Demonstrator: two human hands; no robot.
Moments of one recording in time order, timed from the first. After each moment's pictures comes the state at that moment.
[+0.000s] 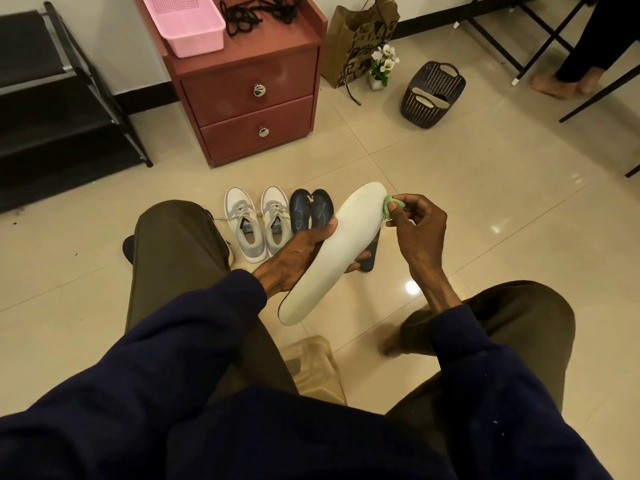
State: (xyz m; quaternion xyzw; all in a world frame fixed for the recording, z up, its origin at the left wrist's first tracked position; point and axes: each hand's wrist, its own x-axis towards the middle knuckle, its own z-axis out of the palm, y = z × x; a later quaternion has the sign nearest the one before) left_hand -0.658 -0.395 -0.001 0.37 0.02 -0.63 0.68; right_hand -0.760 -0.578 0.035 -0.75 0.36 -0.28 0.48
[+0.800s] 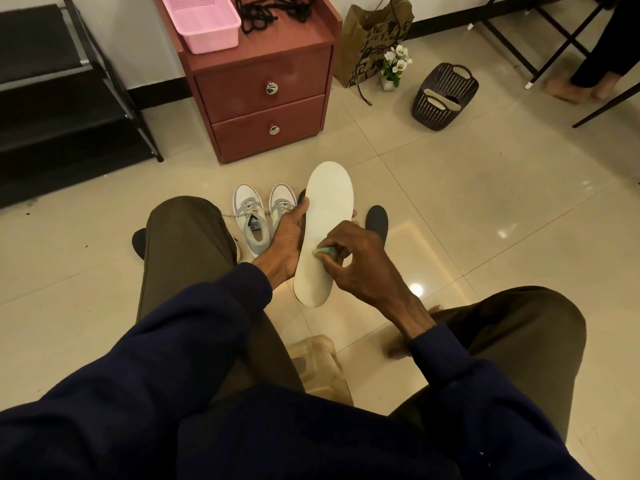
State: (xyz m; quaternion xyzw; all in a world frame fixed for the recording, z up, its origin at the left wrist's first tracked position) left_hand -0.633 -0.389 0.002 0.38 0.14 -0.52 0.75; right_hand -0.755 -0.497 0.035 -0.92 0.03 -0.12 0.37
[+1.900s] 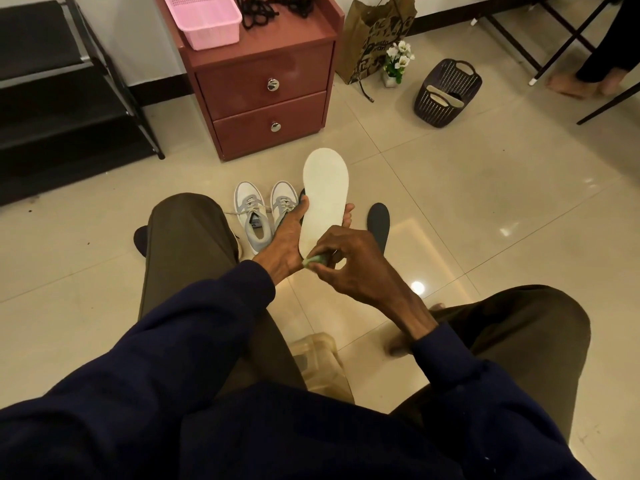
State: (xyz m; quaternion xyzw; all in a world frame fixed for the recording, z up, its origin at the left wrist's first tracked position) left_hand -0.635 -0.390 0.006 0.27 0.17 -0.55 0.77; right_hand -0.751 -0.486 0.042 -0.91 0.00 -0.06 0.41
